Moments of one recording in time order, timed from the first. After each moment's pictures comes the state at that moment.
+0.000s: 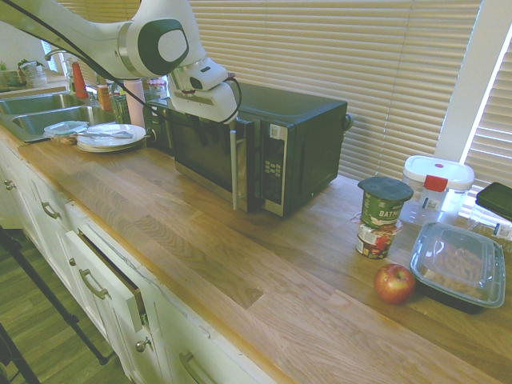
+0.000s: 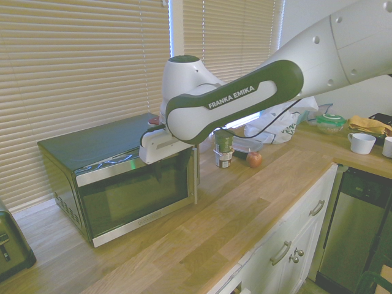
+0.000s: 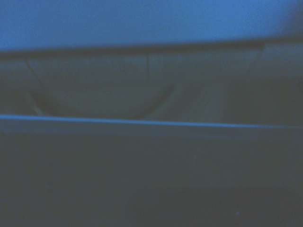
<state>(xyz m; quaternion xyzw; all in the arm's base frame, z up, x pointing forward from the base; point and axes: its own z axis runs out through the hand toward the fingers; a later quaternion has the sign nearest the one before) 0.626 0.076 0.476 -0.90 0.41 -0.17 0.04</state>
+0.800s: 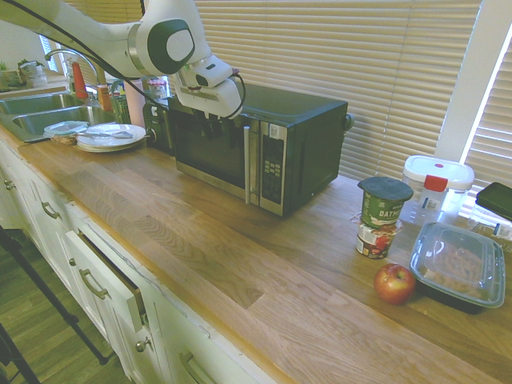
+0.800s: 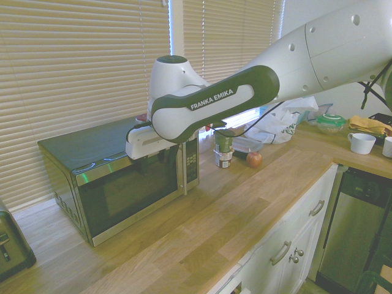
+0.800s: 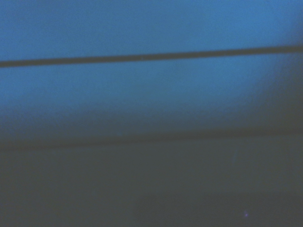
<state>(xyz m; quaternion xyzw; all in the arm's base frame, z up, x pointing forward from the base) 0.628 0.081 0.466 -0.90 0.42 -0.15 0.05</state>
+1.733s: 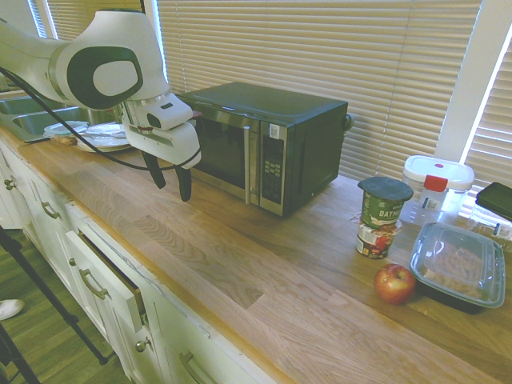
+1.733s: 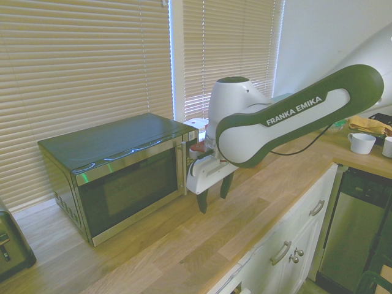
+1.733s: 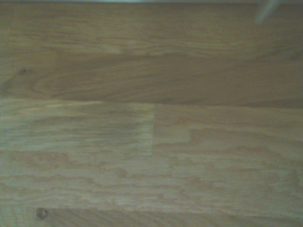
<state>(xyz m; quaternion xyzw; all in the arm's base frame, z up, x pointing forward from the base) 0.477 0.033 0.420 -0.92 0.38 -0.08 0.02</state>
